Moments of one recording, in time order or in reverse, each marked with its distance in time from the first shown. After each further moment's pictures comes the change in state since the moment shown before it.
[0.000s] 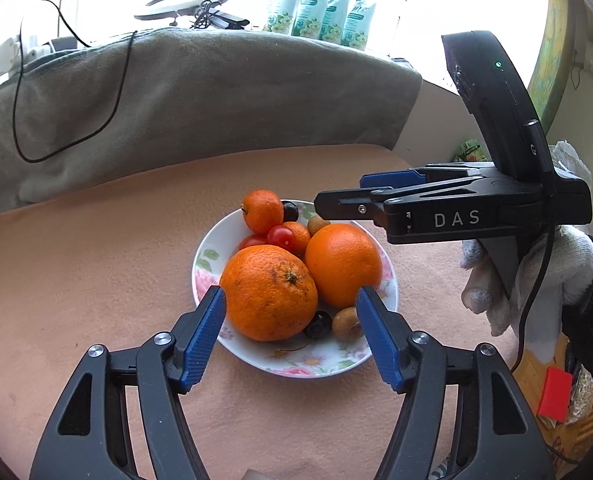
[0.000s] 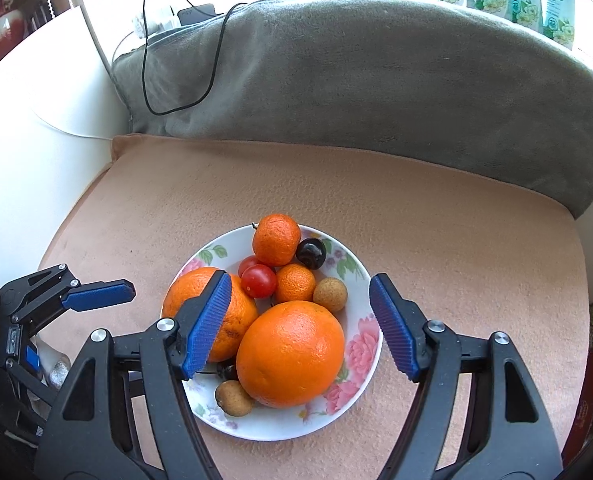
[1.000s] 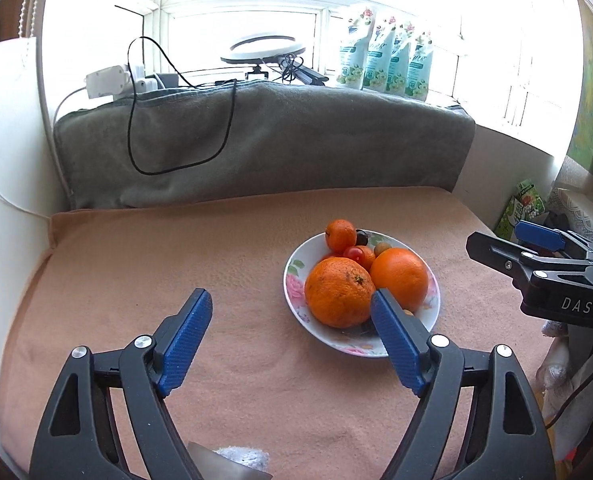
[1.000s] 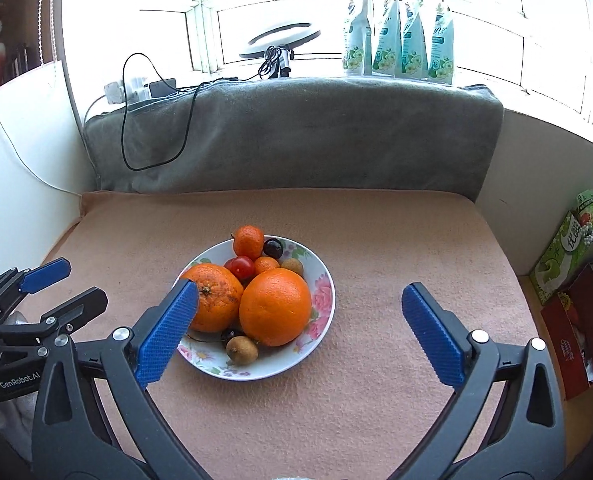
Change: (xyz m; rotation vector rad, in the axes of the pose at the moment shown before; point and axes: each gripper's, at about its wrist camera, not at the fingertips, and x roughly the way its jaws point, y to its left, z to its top) left arm -0.066 -0.003 -0.022 -0.070 -0.160 0.272; right arm -0.093 0.034 -0.061 0.114 -0.261 -0.257
